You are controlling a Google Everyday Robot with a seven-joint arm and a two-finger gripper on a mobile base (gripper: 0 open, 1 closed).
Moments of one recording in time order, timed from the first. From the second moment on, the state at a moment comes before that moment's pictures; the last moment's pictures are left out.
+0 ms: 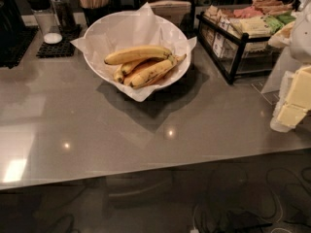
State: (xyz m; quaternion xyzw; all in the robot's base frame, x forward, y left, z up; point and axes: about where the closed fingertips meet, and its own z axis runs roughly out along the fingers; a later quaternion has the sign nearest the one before) arm 0.438 -0.217 0.976 -0.60 0.78 -0.03 0.16
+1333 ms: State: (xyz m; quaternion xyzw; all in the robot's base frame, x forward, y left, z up) arm 0.554 -0.093 1.034 -0.66 0.68 0.09 0.30
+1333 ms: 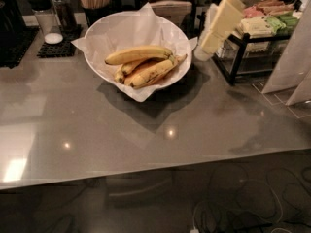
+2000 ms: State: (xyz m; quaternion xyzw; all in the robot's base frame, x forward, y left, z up) arm 0.583 -0.060 1.026 -0.64 0.68 0.12 0.34
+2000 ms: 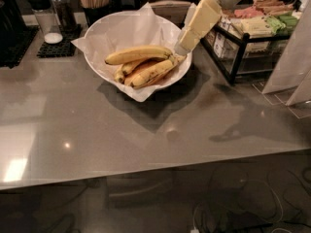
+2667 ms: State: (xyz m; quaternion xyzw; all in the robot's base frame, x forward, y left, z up) arm 0.617 -0.026 0.996 -0.64 0.68 0.15 0.33
